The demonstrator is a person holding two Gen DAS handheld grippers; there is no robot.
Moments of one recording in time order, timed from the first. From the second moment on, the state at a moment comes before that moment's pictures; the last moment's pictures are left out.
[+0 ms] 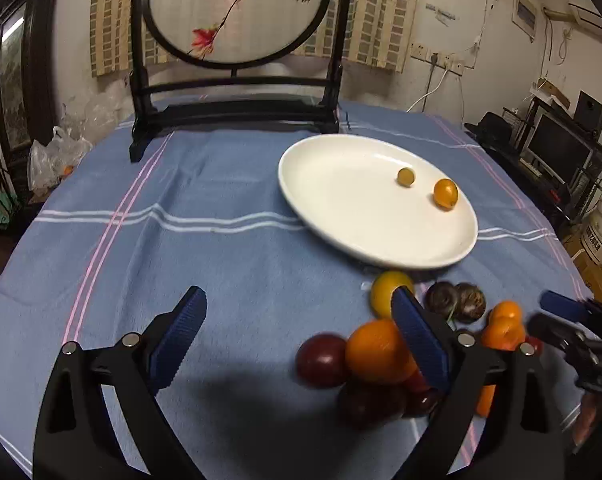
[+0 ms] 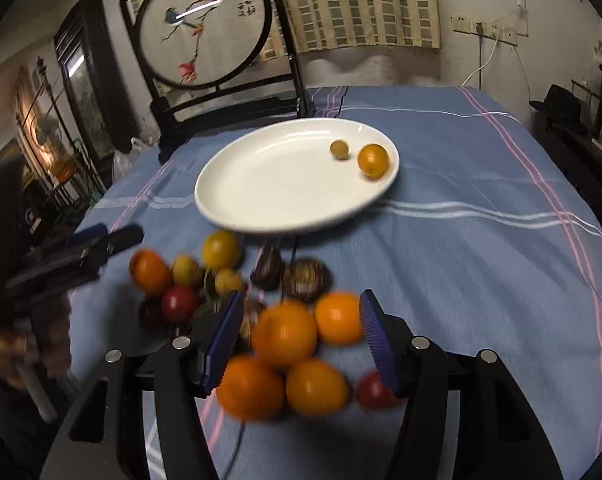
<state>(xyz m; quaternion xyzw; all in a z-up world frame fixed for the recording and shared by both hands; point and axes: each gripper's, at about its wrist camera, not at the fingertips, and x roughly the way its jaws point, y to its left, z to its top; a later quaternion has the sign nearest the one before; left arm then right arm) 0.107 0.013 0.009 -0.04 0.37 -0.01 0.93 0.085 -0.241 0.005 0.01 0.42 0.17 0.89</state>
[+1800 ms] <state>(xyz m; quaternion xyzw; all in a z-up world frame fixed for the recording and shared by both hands) 0.080 -0.041 -0.040 0.00 0.47 -0.09 0.88 0.043 -0.237 -0.034 0.03 0.46 0.22 0.86</state>
